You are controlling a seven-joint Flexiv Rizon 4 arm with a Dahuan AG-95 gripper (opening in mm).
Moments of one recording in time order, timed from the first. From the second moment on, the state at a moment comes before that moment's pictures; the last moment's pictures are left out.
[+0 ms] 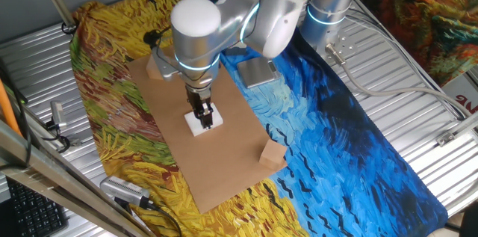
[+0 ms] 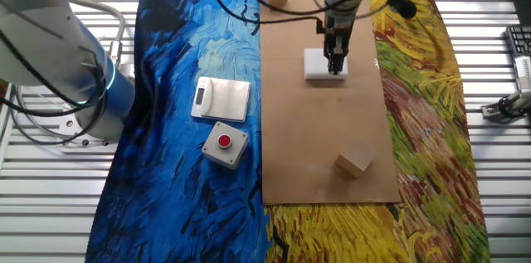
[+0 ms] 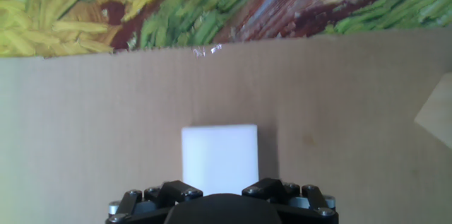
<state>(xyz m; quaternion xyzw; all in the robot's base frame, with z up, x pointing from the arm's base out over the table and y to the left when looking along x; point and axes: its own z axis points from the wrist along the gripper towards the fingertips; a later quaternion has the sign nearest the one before) 0.512 0.108 0.060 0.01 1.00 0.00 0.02</state>
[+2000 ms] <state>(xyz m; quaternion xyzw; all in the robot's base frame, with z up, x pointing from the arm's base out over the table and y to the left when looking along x) 0.509 0.106 0.075 0.01 1.00 0.00 0.02</state>
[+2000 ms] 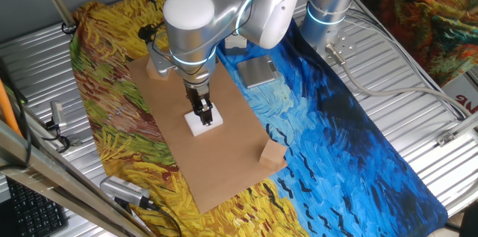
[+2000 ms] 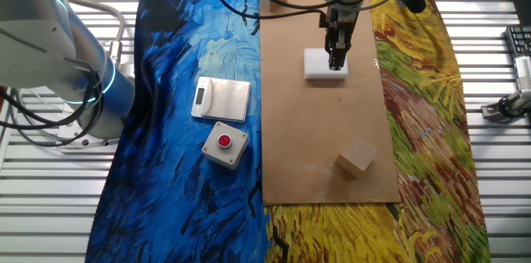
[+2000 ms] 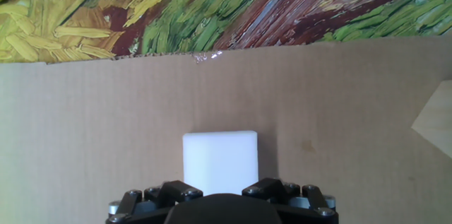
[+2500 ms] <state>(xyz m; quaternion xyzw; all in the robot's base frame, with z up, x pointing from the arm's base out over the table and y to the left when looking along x) 0.509 0.106 0.075 0.01 1.00 0.00 0.02</state>
